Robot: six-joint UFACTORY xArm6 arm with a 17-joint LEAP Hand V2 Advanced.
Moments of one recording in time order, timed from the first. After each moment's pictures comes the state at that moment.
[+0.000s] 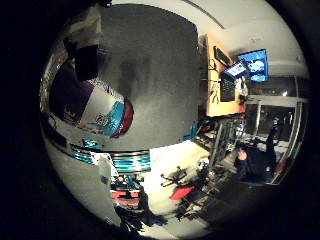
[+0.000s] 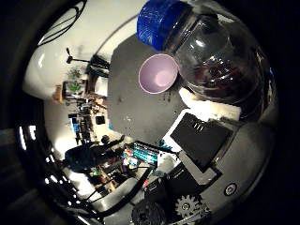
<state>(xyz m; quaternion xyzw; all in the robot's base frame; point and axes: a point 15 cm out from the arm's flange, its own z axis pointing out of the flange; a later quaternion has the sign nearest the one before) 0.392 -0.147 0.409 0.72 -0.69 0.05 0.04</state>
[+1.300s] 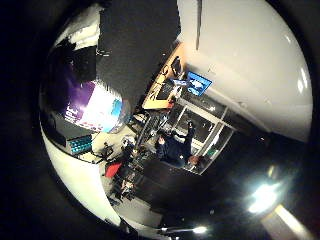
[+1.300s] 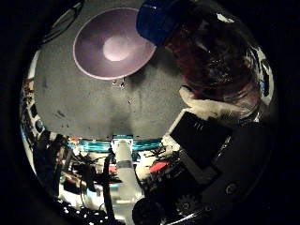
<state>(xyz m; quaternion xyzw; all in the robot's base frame) 0.466 -0.056 0.351 0.71 -0.56 0.15 0.40</state>
